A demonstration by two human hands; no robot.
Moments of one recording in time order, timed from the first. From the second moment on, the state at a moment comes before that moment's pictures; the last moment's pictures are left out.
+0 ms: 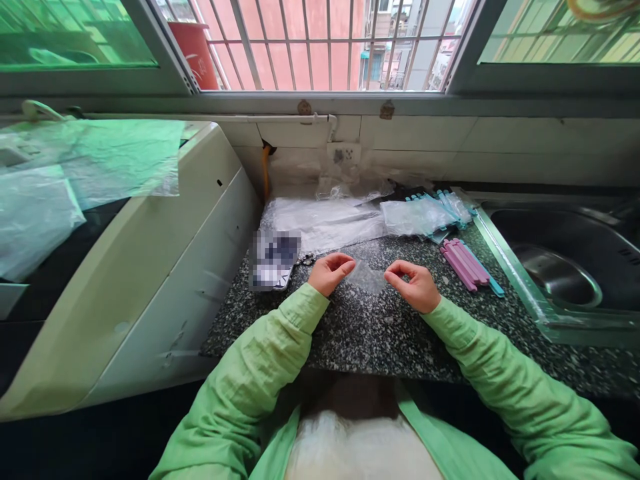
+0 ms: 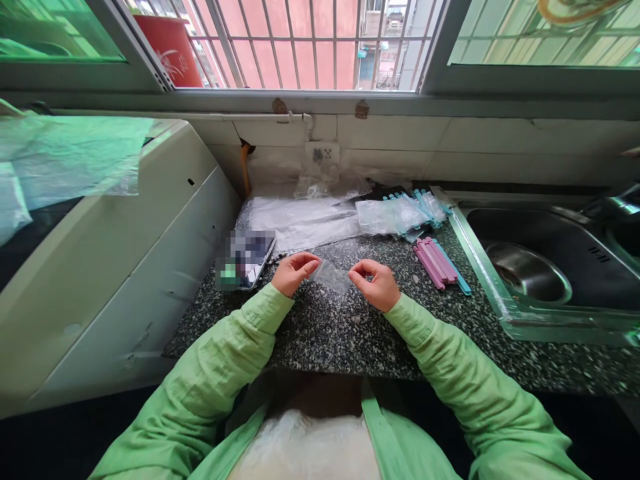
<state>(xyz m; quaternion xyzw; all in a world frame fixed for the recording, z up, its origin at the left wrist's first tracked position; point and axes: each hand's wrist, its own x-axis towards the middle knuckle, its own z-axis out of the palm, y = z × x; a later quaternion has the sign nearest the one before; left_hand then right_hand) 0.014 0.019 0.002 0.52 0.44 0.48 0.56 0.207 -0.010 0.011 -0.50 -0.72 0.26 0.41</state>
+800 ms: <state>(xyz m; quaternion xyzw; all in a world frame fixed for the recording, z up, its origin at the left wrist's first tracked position) 0.012 0.019 0.001 0.55 0.45 0.51 0.49 0.204 -0.012 0.008 -0.48 -0.74 0.25 0.40</state>
